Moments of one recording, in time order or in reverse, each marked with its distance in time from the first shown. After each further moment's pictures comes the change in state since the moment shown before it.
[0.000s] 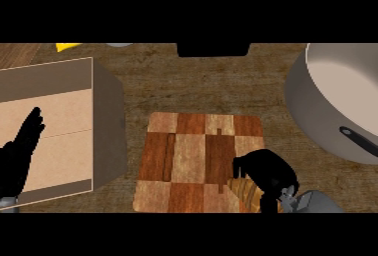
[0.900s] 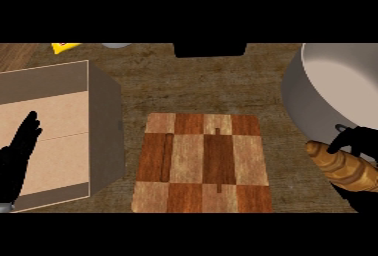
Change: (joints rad) left arm 0.030 -0.022 0.031 -0.023 -0.001 -0.026 -0.005; right arm 0.296 -0.380 -0.514 -0.474 -0.034 -0.457 -0.372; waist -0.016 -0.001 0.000
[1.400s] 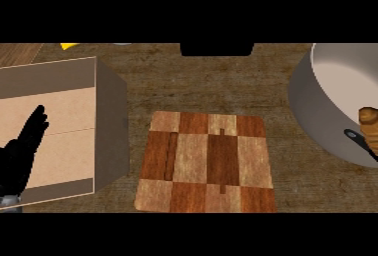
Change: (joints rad) left arm -0.046 -0.017 -0.003 0.018 -0.018 -0.031 -0.001; right arm -0.073 0.025 -0.306 0.162 -0.288 0.059 -0.129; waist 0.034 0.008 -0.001
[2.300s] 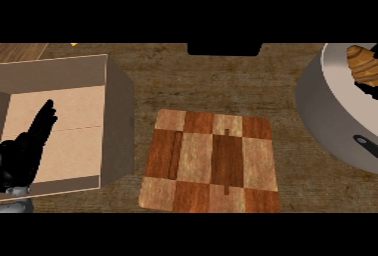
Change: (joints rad) left arm -0.054 -0.032 0.004 0.043 -0.040 -0.027 -0.019; right arm -0.567 0.046 0.056 0.823 0.145 -0.007 -0.271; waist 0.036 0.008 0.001
